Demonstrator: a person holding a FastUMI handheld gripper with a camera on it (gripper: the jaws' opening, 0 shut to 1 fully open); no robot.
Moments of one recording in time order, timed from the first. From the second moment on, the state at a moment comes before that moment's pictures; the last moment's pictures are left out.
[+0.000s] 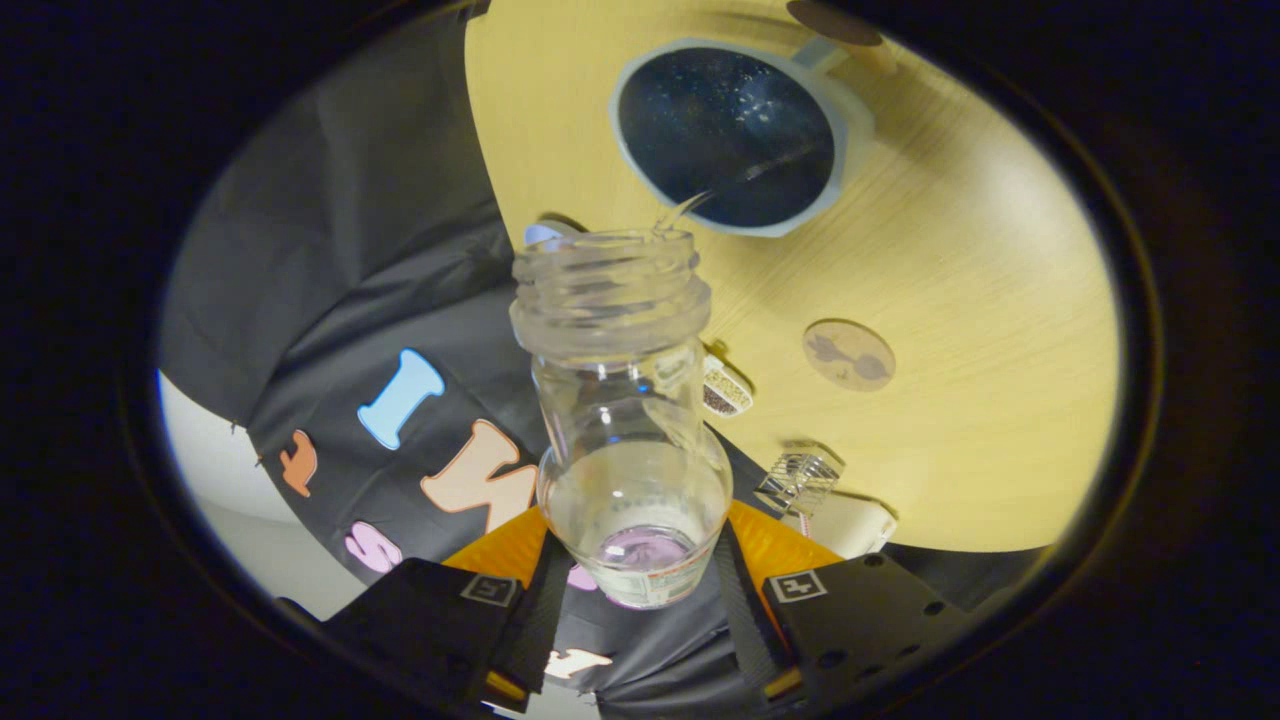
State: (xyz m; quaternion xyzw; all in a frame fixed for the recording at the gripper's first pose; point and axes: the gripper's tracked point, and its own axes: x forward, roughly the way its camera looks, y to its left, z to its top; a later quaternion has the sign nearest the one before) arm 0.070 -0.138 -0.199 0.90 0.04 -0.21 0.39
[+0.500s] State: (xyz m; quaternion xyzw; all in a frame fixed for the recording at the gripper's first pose) arm 0.071 -0.145 -0.193 0.91 0.04 -0.21 0.37
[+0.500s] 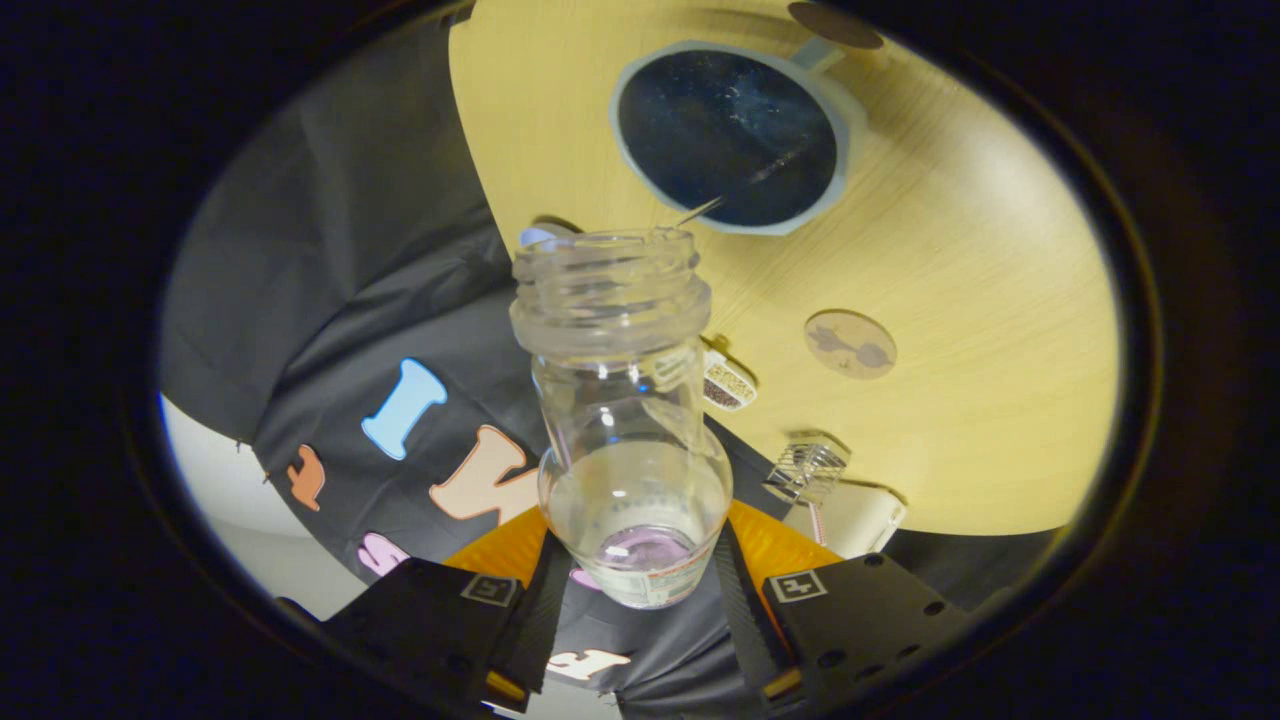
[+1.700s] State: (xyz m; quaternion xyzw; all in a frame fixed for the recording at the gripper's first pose) arm 0.070 -0.157 -0.187 0.92 0.02 -0.21 0.34
